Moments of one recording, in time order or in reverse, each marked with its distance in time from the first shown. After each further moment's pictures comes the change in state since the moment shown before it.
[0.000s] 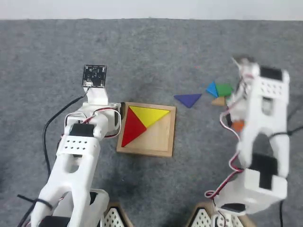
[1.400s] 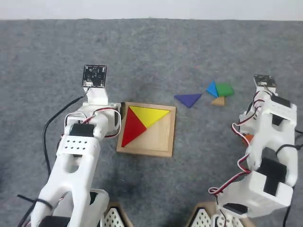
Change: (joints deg) left arm 0.0 0.0 0.0 0.0 0.0; right arm 6.0 -0.9 14.4 -21.5 -1.3
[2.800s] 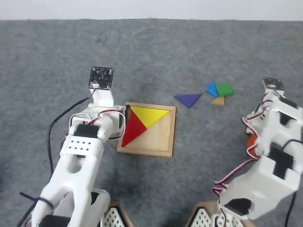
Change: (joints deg) left arm 2.7 0.0 0.9 0.0 0.0; right arm 7.2 11.3 -5.8 -4.7 0.9
